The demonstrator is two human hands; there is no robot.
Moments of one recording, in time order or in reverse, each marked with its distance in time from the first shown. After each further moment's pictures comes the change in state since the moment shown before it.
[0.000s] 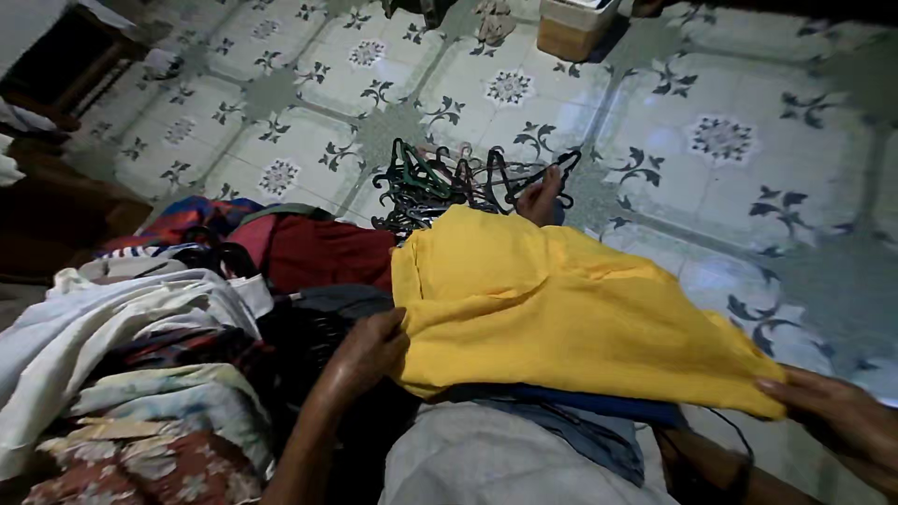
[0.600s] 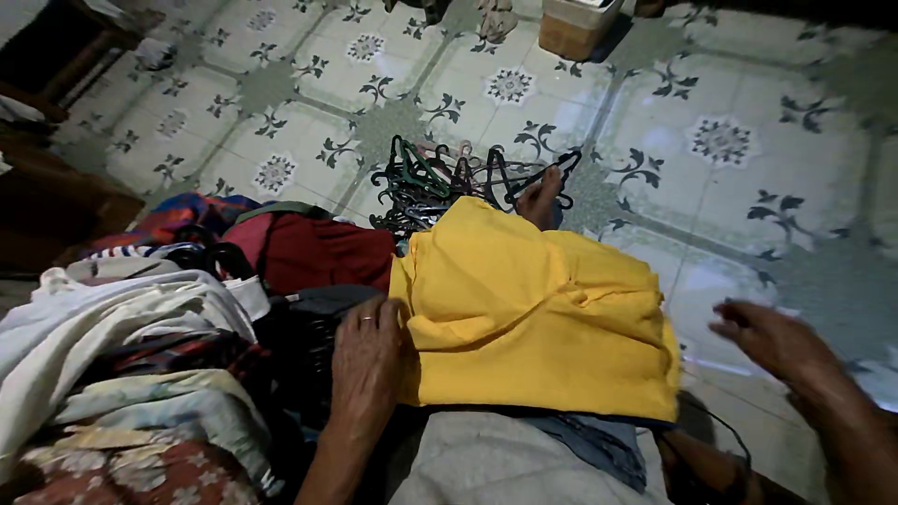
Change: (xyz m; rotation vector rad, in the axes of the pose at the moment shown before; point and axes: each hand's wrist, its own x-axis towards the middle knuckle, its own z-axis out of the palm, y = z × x) left_hand -0.012 0.008 0.036 0.422 0.567 0.191; right_hand 0.066 -0.042 0.021 -0.884 0.082 -0.082
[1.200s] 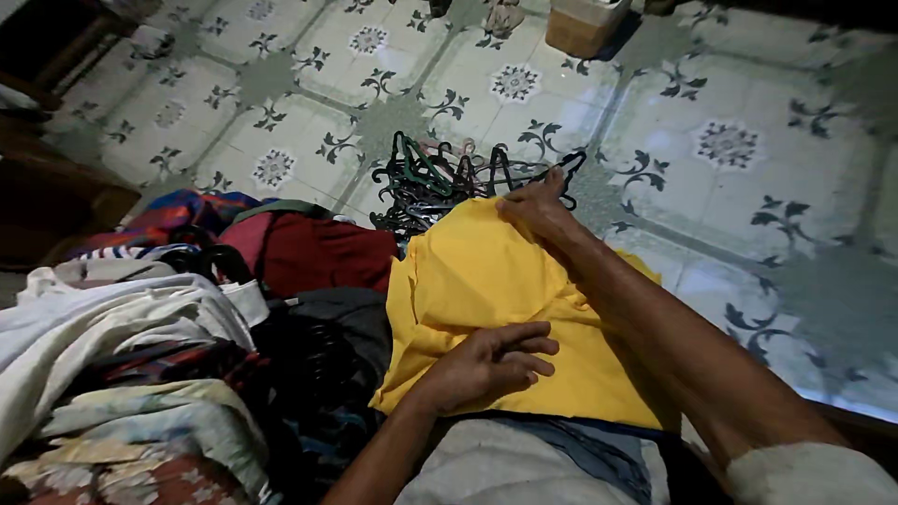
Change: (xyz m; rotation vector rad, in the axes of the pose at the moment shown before) left_hand 0.034 0.044 0.053 -1.376 -0.906 0.174; right_hand 0.131 -0.265 0.054 0.168 -0.074 -0.447
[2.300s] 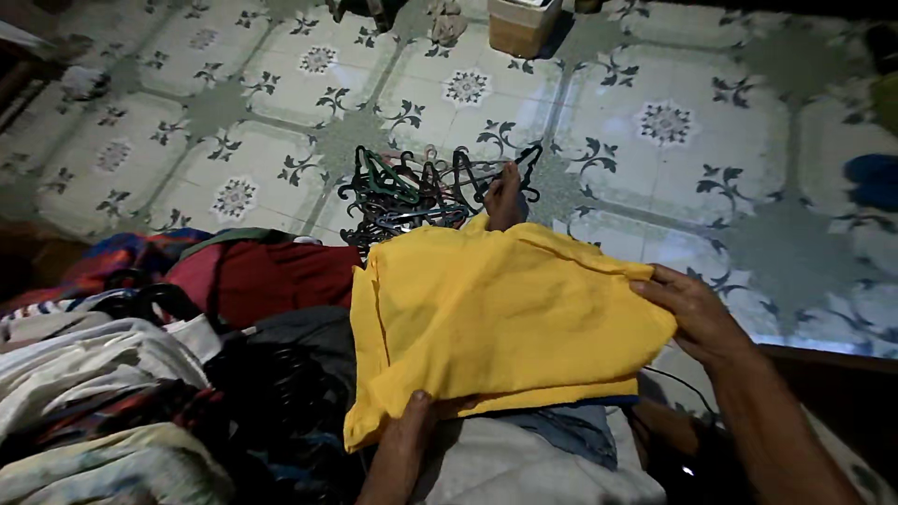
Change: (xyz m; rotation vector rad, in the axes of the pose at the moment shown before) left_hand -0.070 -0.019 0.060 -0.109 0.764 0.030; right_hand -0.224 0.118 -0.041 0.760 0.404 0.327
